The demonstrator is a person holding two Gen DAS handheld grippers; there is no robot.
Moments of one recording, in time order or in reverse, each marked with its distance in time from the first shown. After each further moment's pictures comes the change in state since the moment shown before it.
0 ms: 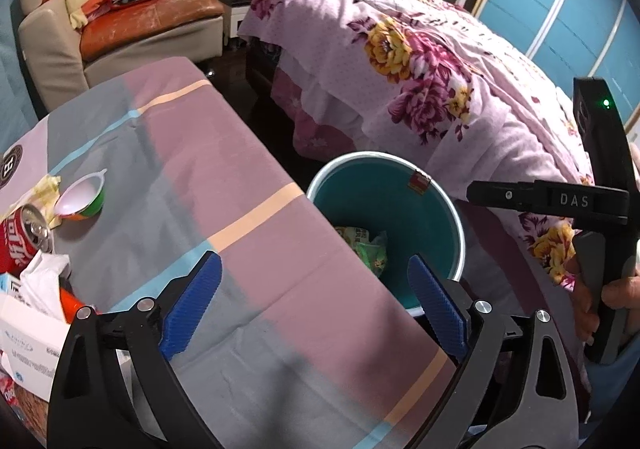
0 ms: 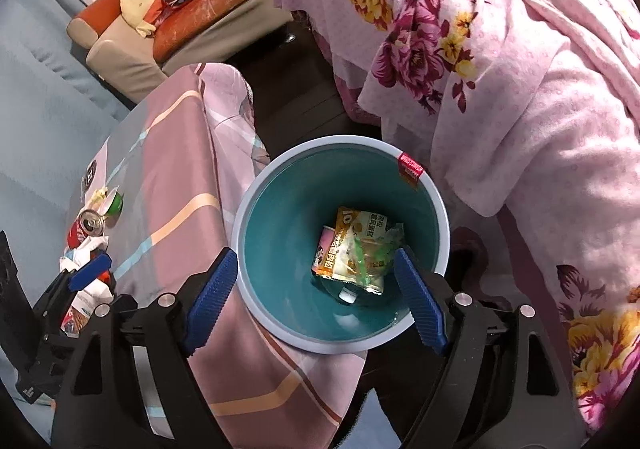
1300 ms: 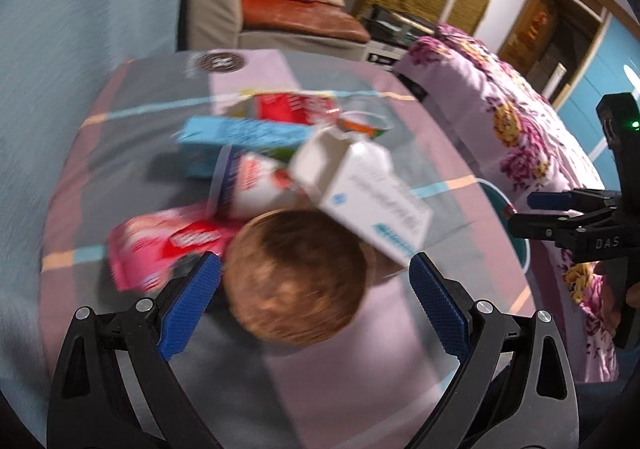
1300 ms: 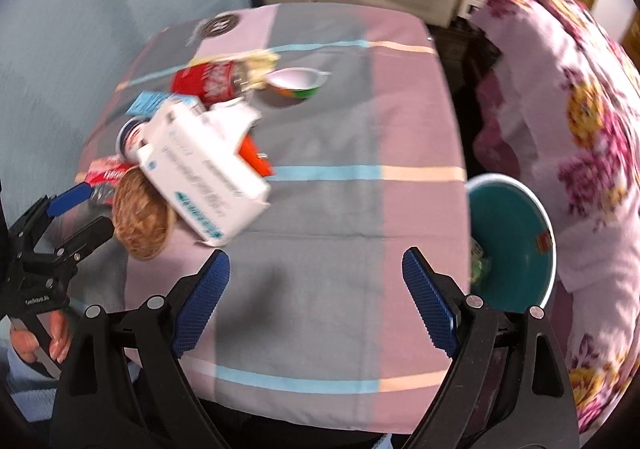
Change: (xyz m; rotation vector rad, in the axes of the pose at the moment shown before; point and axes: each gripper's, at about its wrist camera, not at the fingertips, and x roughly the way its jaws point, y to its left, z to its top) left arm -0.159 0.204 -0.157 -0.361 -0.138 0.180; right arm 0.016 0.275 -0.091 -0.625 0.127 -0.034
